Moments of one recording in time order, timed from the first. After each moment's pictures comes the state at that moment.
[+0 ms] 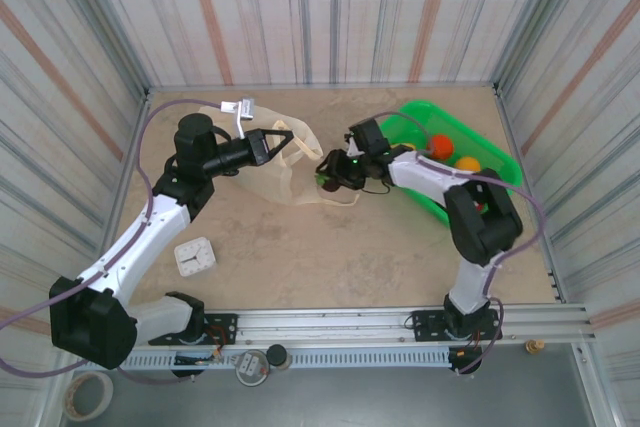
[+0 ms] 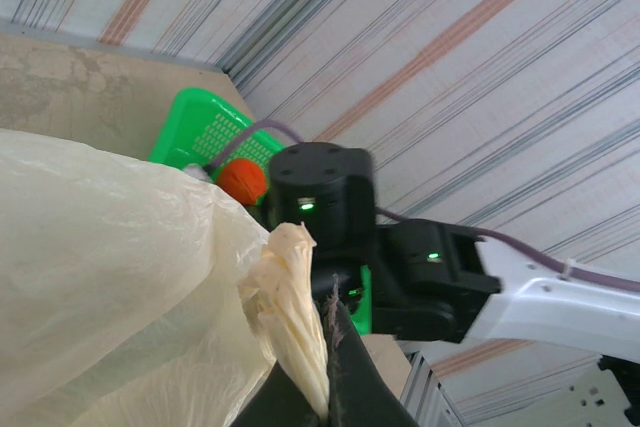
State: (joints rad) left arm -0.36 1.18 0.96 0.07 0.69 -0.70; right arm 0.56 1.85 1.22 -0.21 -0.41 0.89
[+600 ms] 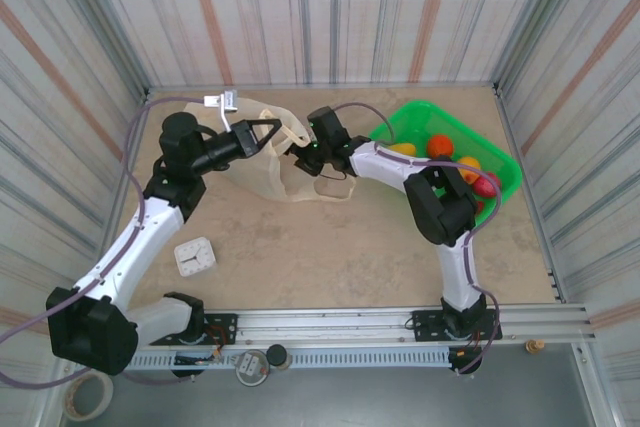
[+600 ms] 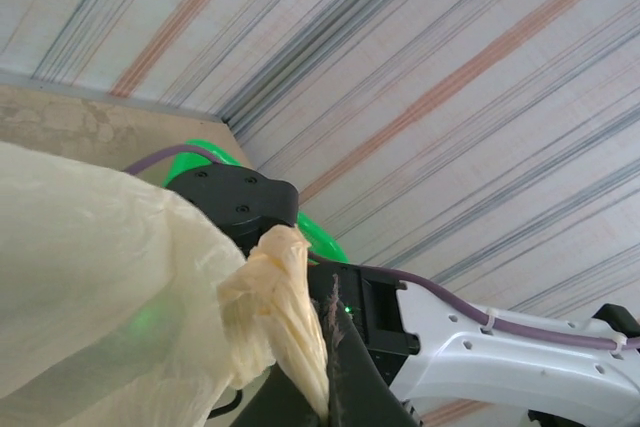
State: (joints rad) left arm -0.29 1.14 0.95 0.13 0.68 -0.78; right arm 0.66 2.07 1.51 -0.12 -0.31 1.11
